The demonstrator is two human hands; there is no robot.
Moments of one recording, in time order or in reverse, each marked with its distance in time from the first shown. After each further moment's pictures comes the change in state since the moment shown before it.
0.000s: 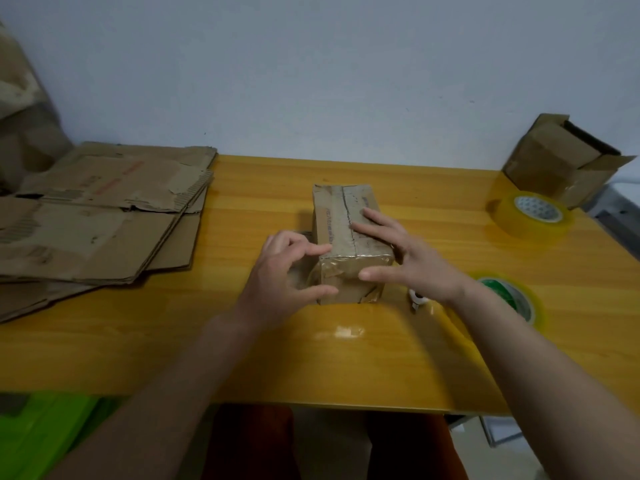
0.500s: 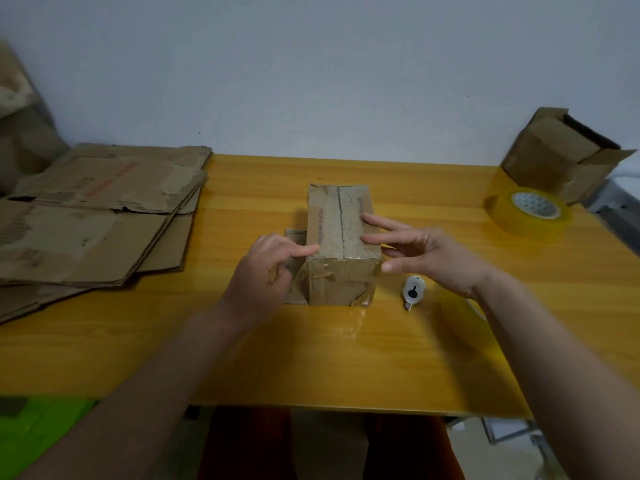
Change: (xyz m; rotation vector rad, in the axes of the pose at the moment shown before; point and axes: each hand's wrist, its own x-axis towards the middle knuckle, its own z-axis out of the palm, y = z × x) left_hand 0.005 -0.005 -0.002 -0.001 0.032 0.100; right_hand -0.007 0.014 -0.033 0.267 -0.113 0.008
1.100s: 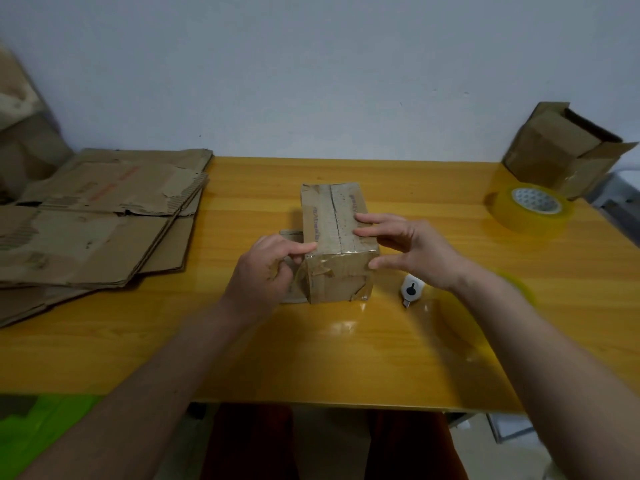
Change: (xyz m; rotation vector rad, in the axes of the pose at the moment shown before) left_hand 0.003 0.005 0.001 -0.062 0.002 -0.011; right_hand 0.012 0.004 0.007 -0.178 0.114 -0.073
